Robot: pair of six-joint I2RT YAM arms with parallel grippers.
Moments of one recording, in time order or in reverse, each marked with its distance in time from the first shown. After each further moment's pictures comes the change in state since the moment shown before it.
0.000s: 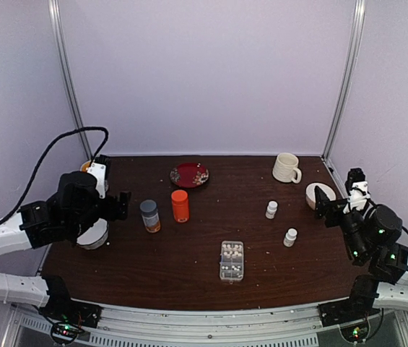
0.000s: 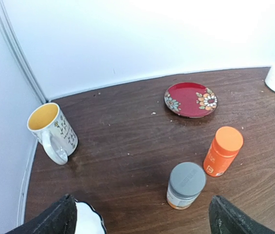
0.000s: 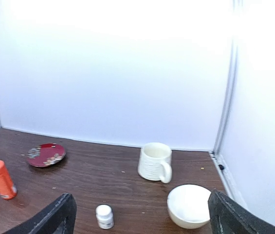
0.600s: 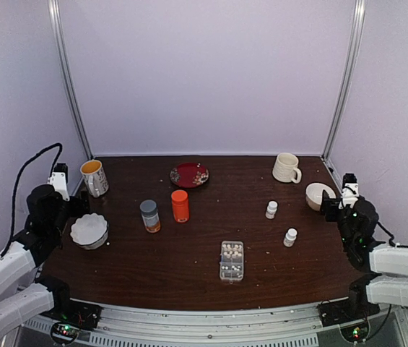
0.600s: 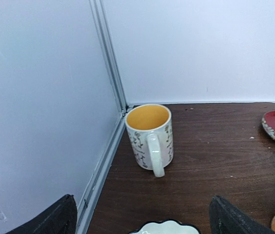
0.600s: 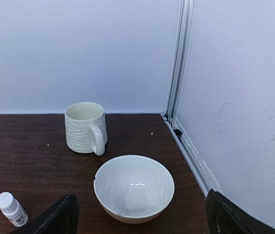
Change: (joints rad) left arm 0.636 -0.294 -0.401 0.438 0.268 0.354; right arm -0.686 0.452 -0.228 0.570 -0.392 0.037
